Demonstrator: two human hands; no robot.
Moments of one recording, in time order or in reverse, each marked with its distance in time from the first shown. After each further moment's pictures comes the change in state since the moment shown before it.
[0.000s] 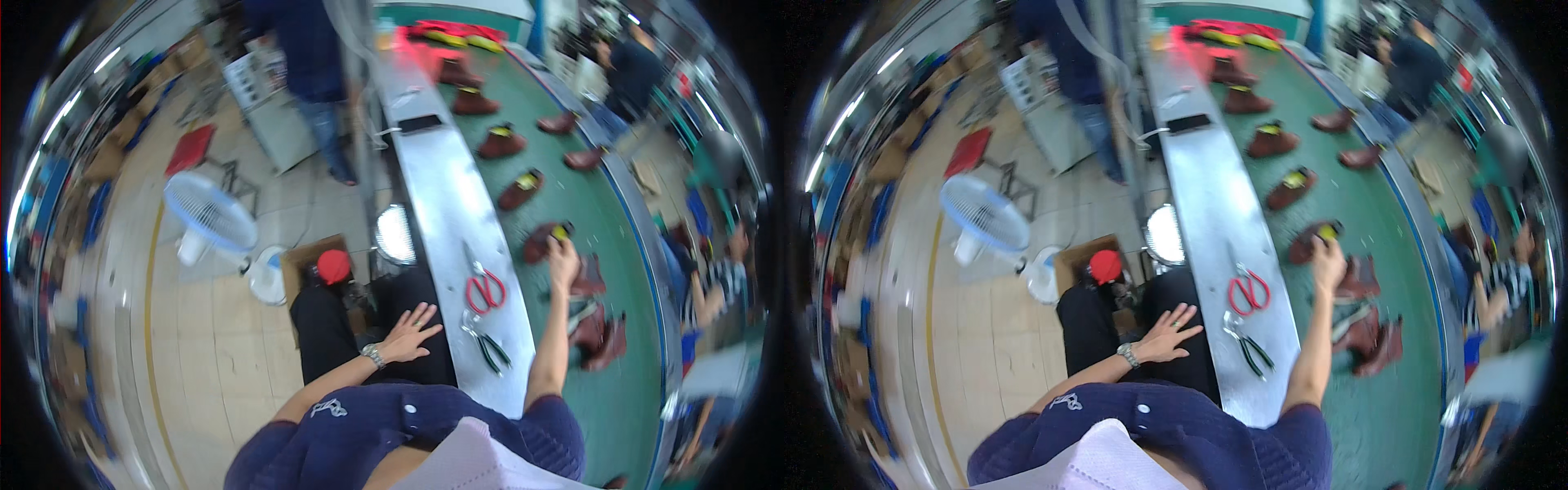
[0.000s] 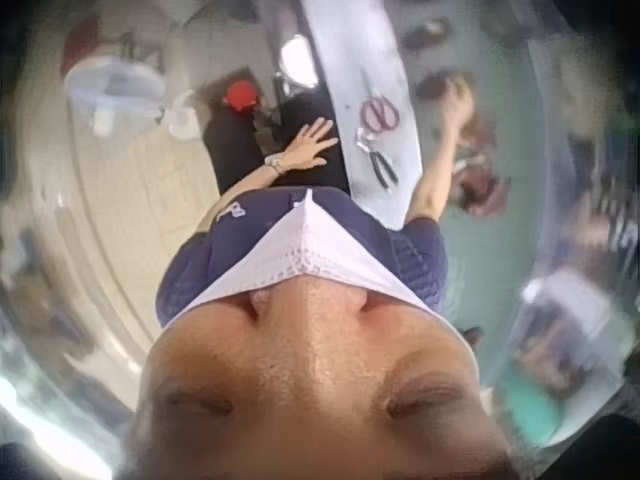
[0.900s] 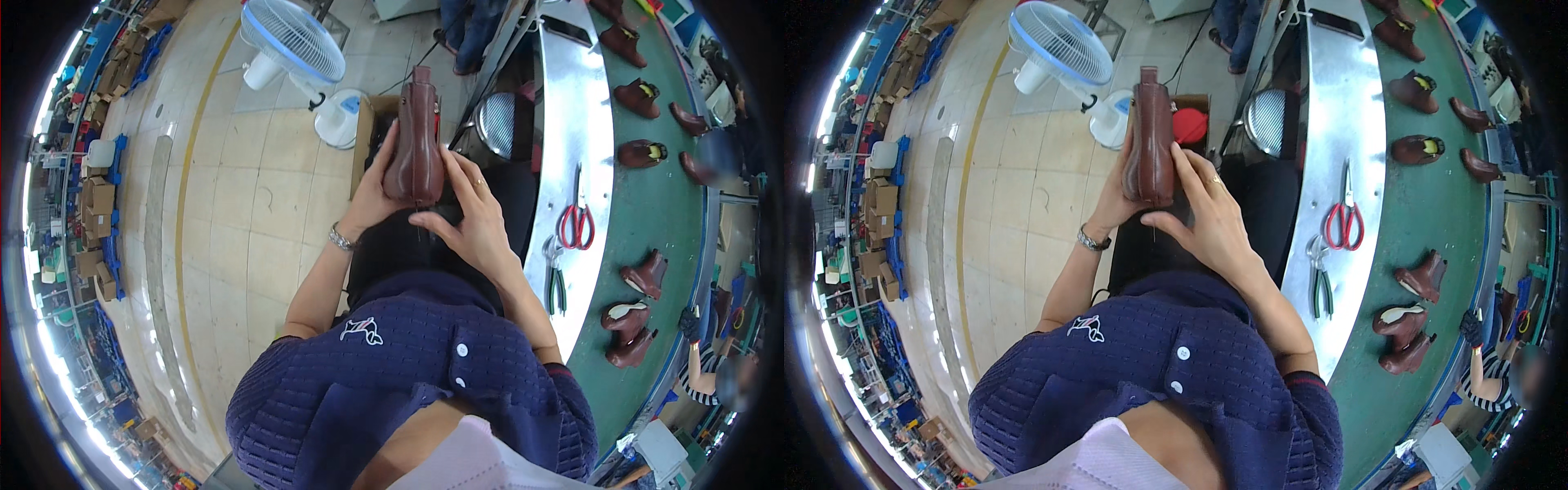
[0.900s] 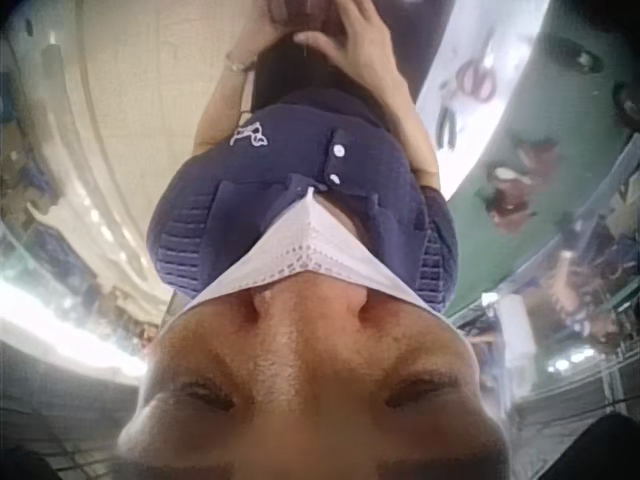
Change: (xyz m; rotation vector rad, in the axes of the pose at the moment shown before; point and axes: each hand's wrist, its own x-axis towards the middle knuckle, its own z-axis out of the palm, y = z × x) left_hand -0.141 0.000 -0.120 -0.846 0.905 -0.254; right_hand -0.227 -0.285 0.007 0.498 -0.941 -0.743
